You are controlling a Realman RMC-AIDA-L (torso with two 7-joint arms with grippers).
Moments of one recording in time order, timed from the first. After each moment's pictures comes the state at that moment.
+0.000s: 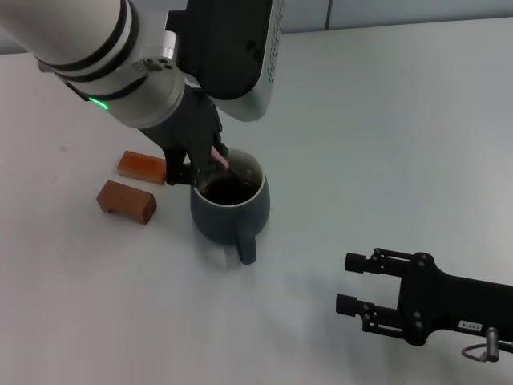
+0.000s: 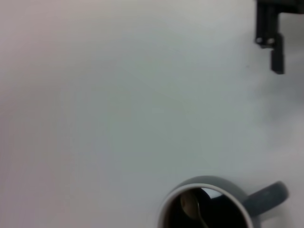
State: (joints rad) left arm -0.79 -2.08 1.61 1.59 2.63 1.71 -2.01; right arm 0.36 2.08 -0.53 -0.29 -2.09 -1.68 0.91
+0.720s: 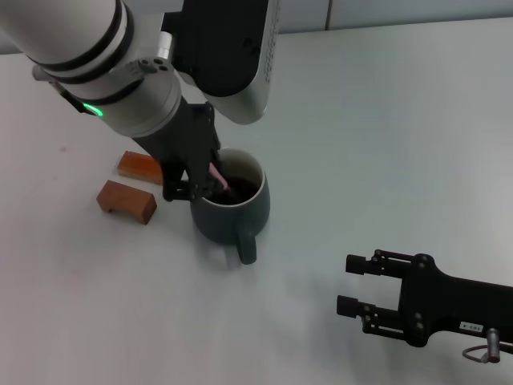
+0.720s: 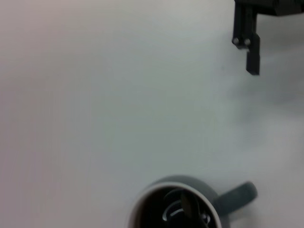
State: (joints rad) left arm -0.81 -2.08 1.58 1.57 2.58 1.78 -2.02; right arm 0.36 2.08 -0.53 -0.29 -2.09 -1.69 0.91
